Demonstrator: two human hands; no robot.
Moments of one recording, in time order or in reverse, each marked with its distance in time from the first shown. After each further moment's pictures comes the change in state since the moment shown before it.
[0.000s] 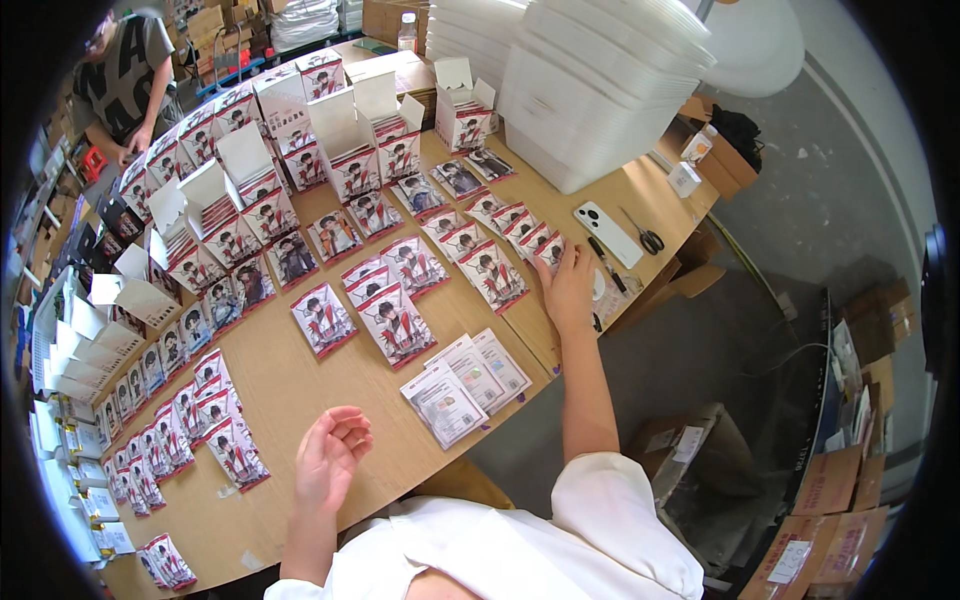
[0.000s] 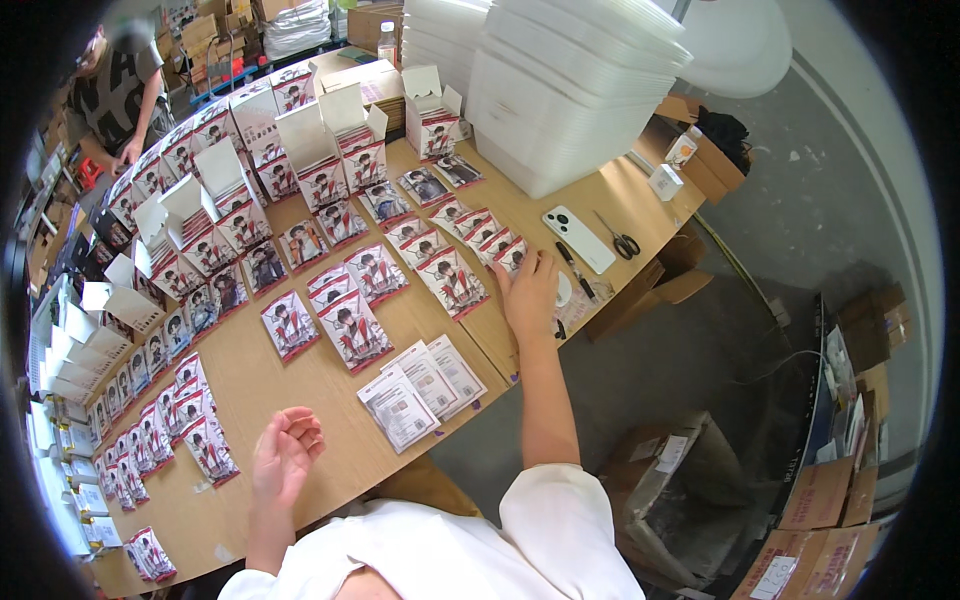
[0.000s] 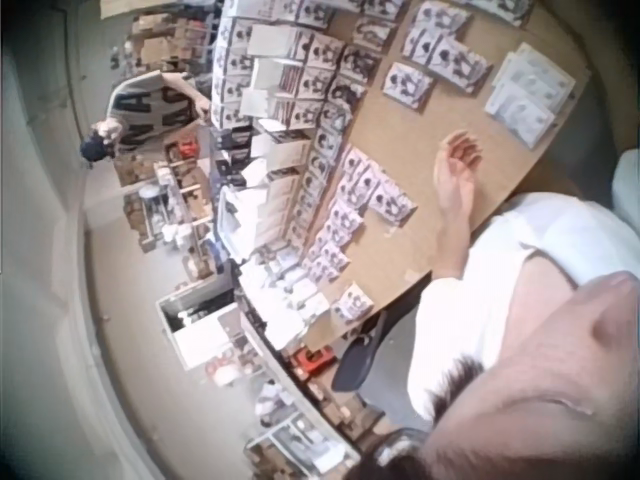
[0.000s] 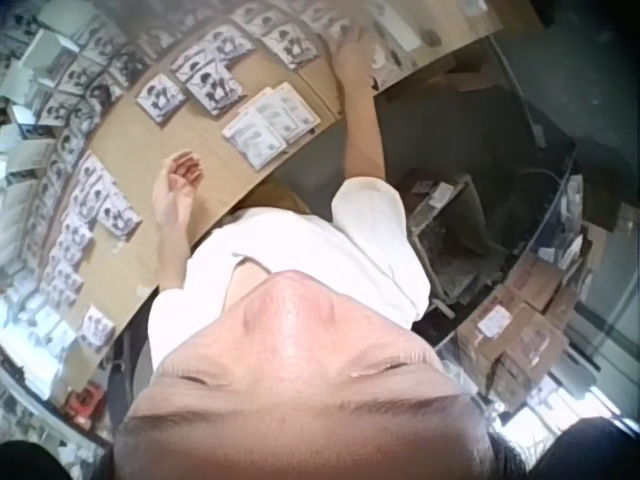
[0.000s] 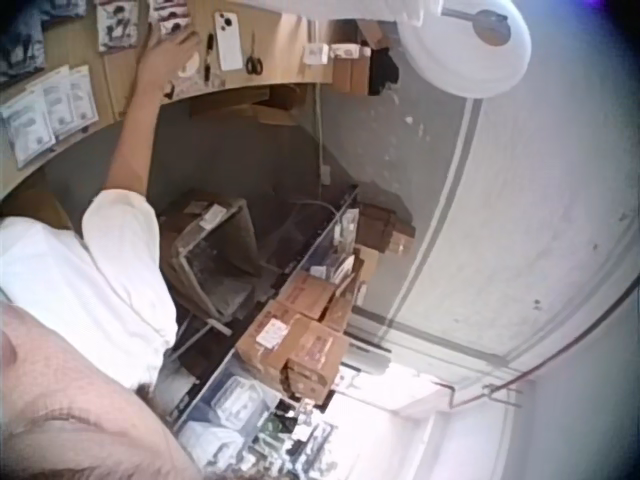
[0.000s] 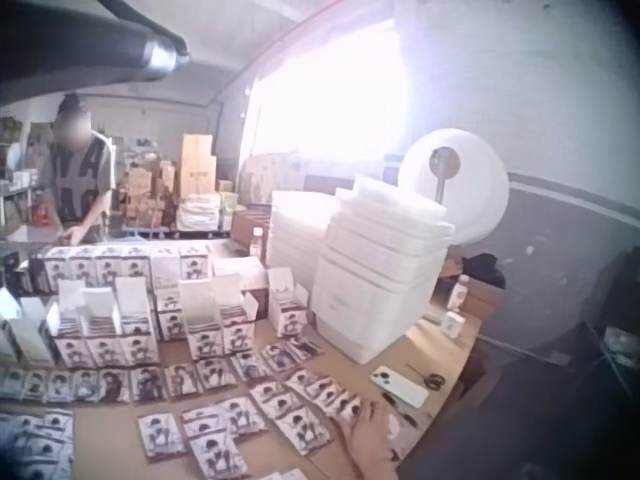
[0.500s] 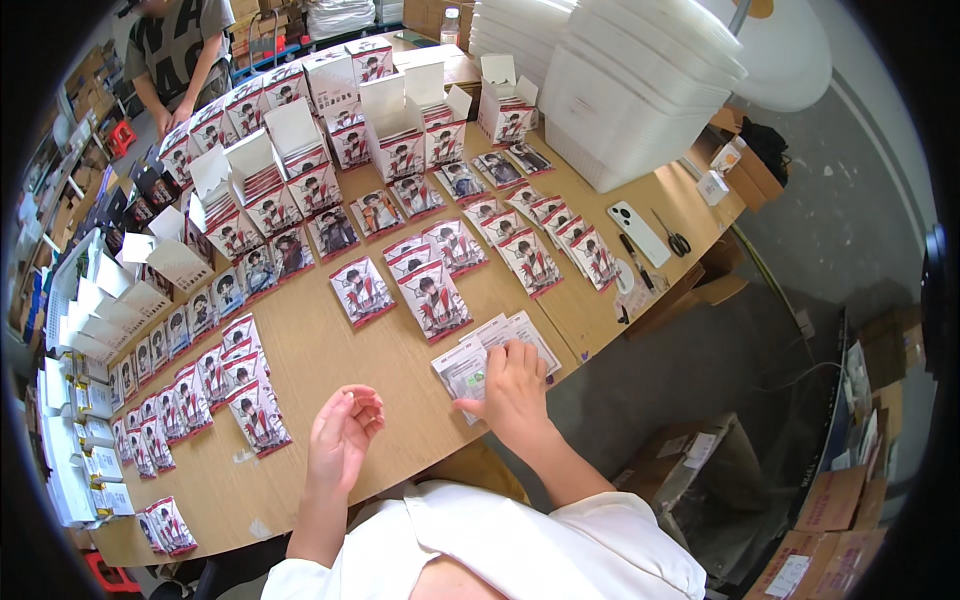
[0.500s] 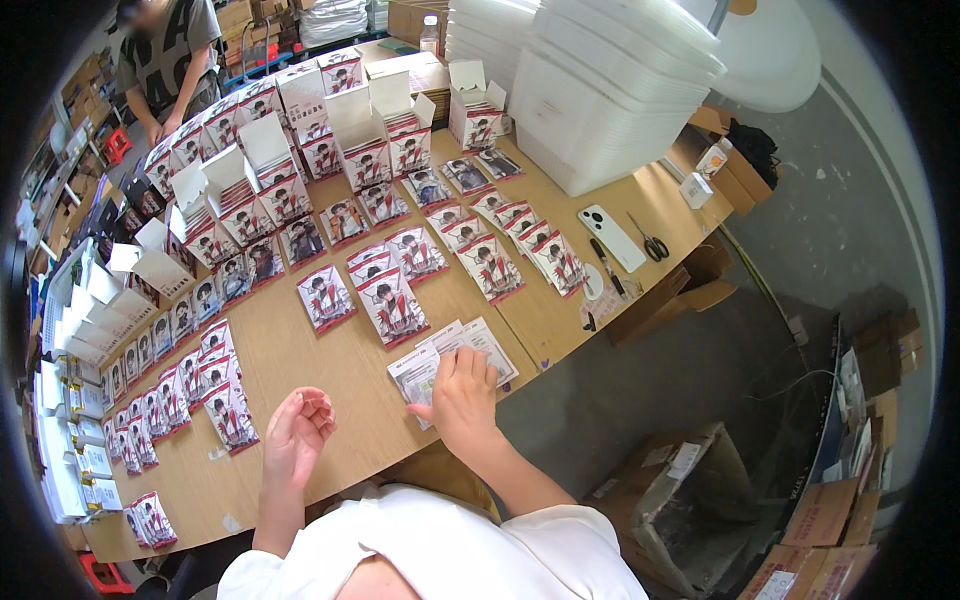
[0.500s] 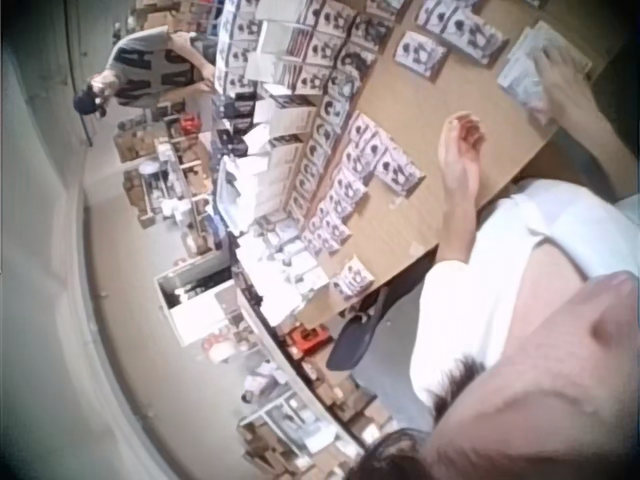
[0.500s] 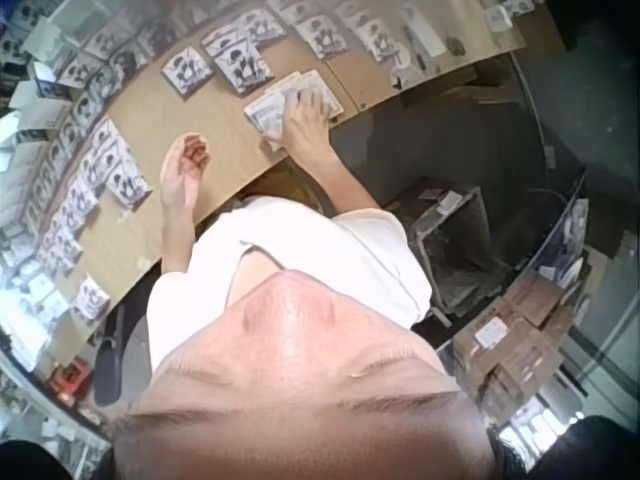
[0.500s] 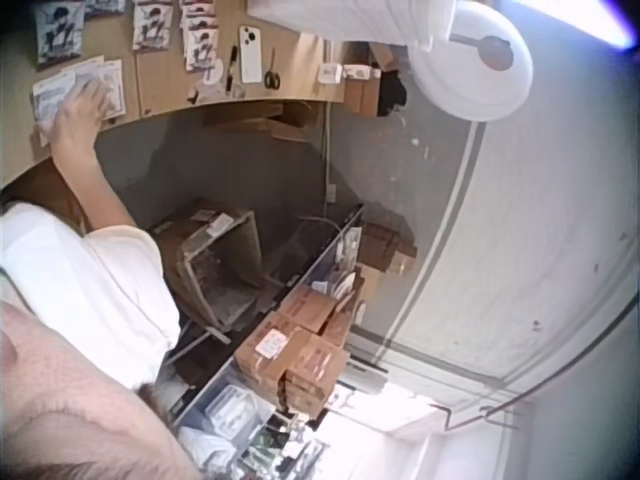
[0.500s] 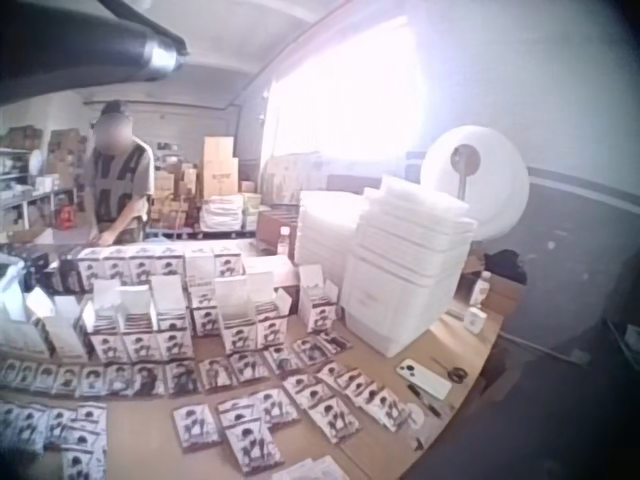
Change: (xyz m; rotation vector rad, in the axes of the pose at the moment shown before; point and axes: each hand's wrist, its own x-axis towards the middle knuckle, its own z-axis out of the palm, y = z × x) left_hand -0.024 0.008 -0.005 0.027 0.037 0.111; right_hand -0.107 -0.171 -0.124 0.100 -0.595 -0.167
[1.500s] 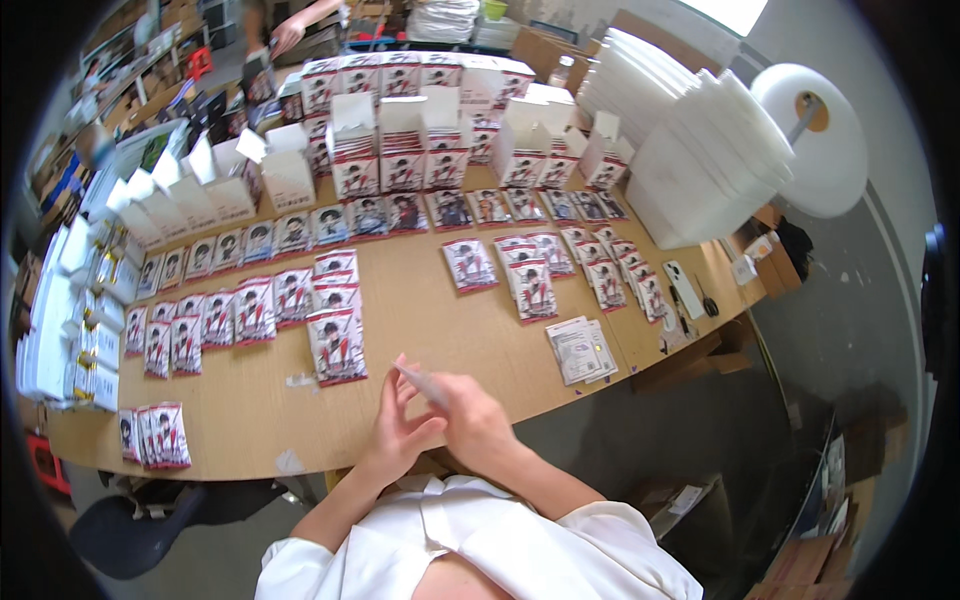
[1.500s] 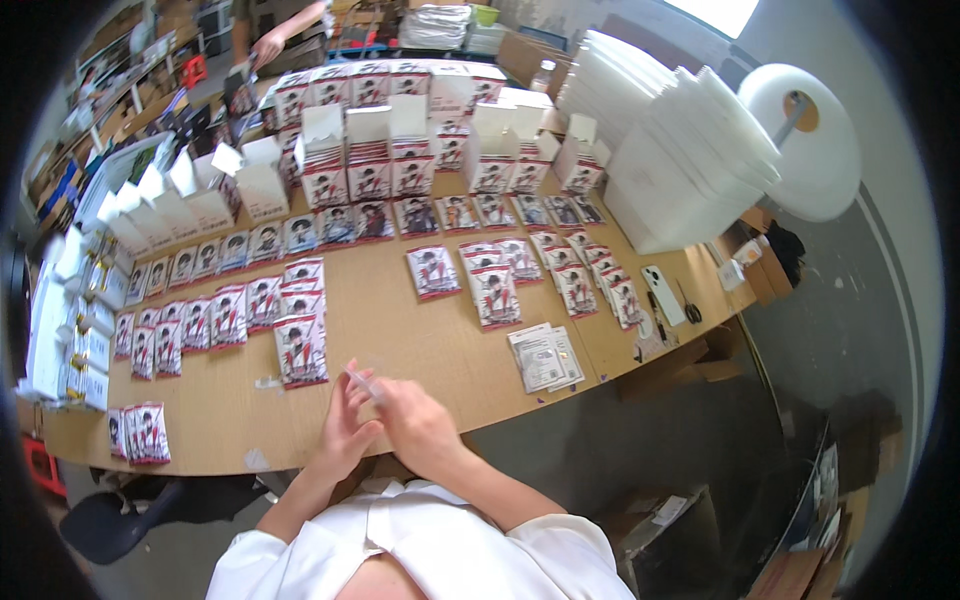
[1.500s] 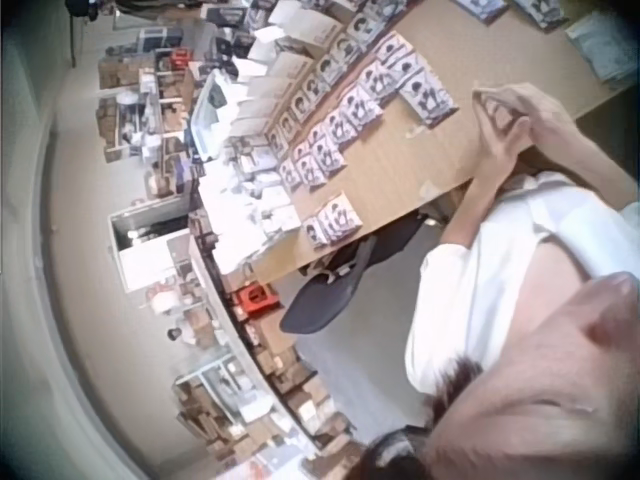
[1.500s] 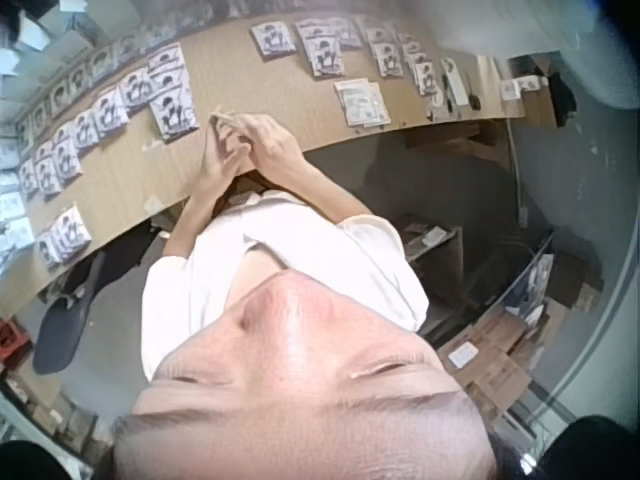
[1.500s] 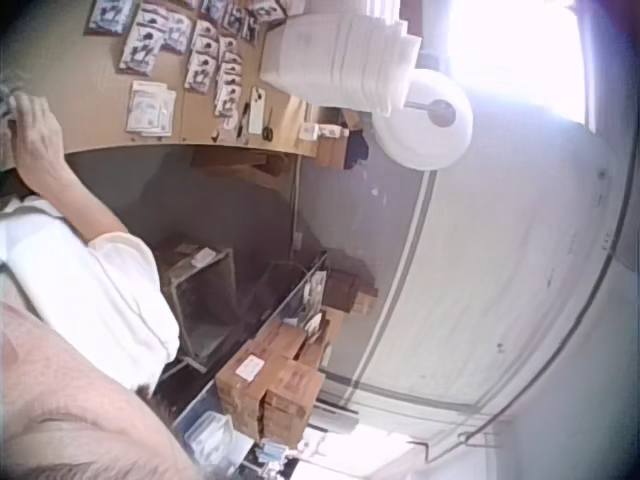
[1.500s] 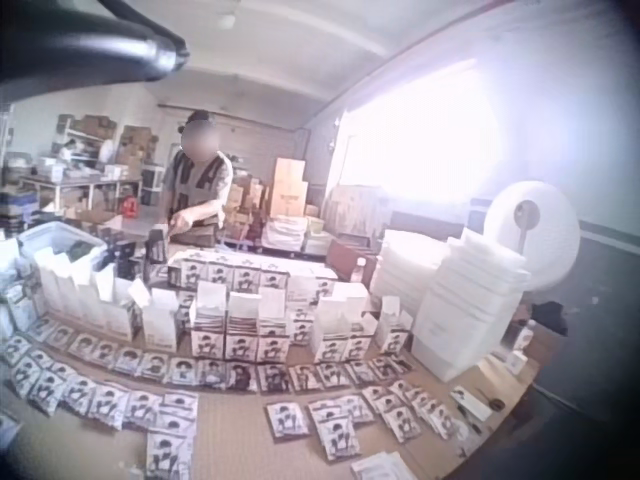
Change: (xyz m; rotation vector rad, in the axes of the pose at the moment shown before) left_hand -0.077 -0.020 -0.053 0.340 0.074 0.409; right_hand -0.044 -0.148 0.009 0.698 0.023 -0.595
